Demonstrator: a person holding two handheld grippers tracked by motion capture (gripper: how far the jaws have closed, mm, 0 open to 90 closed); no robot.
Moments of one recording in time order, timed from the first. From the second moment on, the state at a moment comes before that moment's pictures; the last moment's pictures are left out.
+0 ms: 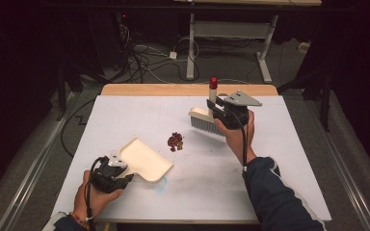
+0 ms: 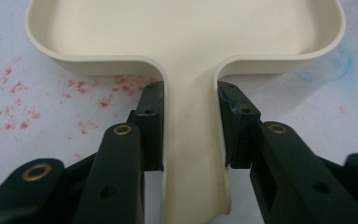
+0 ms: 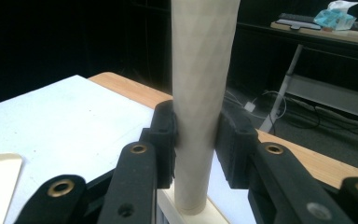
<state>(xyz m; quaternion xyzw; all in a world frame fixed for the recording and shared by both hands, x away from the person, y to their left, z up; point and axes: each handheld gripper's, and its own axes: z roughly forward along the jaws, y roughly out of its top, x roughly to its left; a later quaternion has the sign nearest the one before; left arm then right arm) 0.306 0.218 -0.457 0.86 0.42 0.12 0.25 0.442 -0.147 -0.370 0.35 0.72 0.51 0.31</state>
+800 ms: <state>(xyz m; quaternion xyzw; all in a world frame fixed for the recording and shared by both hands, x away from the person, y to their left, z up) 0.308 0.215 -0.456 0.86 0.42 0.12 0.25 0.453 -0.141 -0.375 0.36 0.71 0.51 0.31</state>
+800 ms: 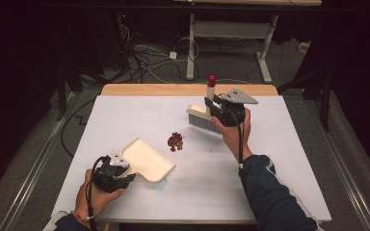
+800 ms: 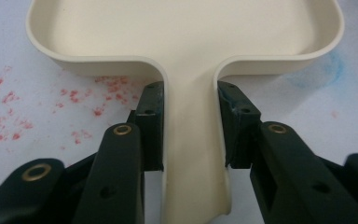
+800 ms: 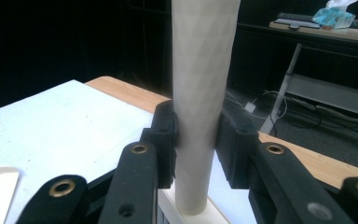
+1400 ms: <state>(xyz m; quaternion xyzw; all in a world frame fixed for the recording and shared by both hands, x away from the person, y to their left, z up) 0.316 0.206 -0.459 0.87 0.41 0.10 0.25 0.466 -0.117 -0.382 0.37 0.69 0.53 0.33</state>
